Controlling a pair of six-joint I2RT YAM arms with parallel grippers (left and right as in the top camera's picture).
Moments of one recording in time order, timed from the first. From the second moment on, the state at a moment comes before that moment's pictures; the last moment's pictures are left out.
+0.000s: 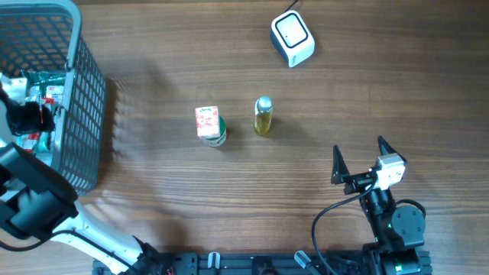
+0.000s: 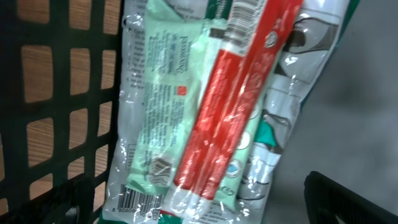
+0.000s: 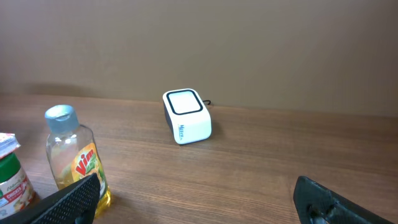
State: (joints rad) left arm 0.70 2.03 1.71 -0.99 -0.11 0.52; right arm 0.14 0.01 0.01 0.00 -0.07 0.01
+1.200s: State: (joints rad) left arm 0.74 2.07 1.51 -0.71 0.02 0.56; right arm 0.14 0.01 0.01 0.00 -0.07 0.01
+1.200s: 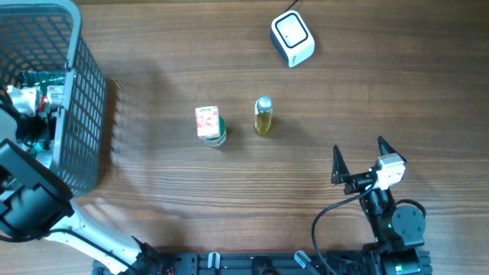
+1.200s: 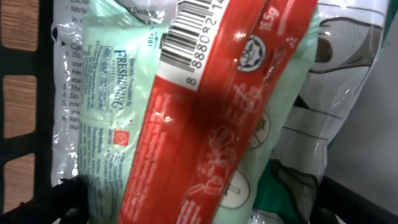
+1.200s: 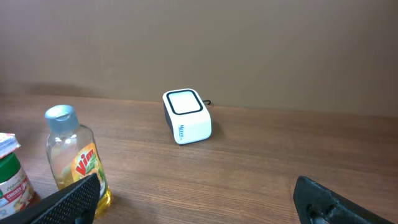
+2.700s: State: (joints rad) left arm -0.14 1.51 1.42 -1.06 -0.19 -0.27; right arm 0.14 0.01 0.01 0.00 -0.07 0.01
